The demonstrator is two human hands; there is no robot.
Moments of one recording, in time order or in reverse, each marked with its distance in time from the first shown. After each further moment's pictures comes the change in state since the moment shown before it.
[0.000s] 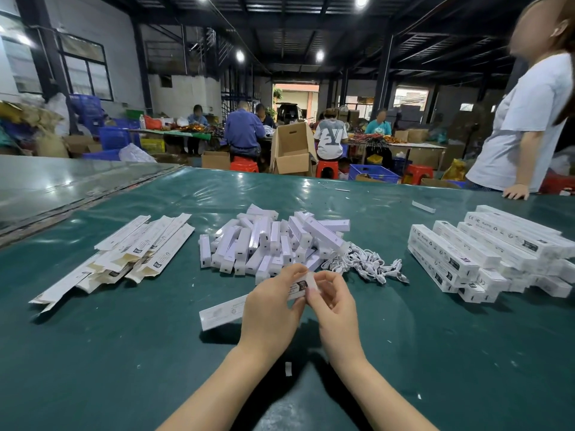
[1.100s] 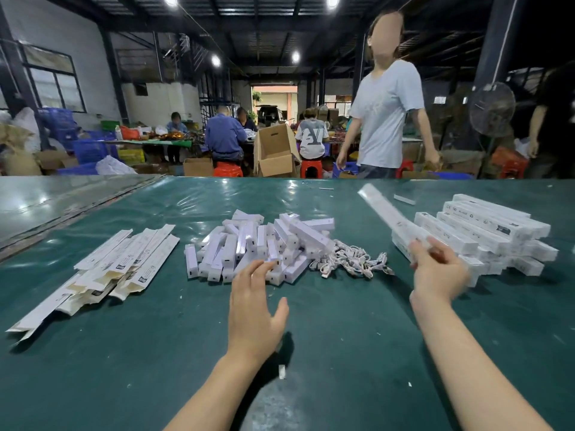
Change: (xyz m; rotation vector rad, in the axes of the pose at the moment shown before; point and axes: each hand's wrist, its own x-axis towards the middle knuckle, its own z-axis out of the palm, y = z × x) left_hand -0.002 -0.020 0.004 0.018 -0.022 -0.045; right_hand 0.074 -0.031 -0.115 -0.026 0.910 0.011
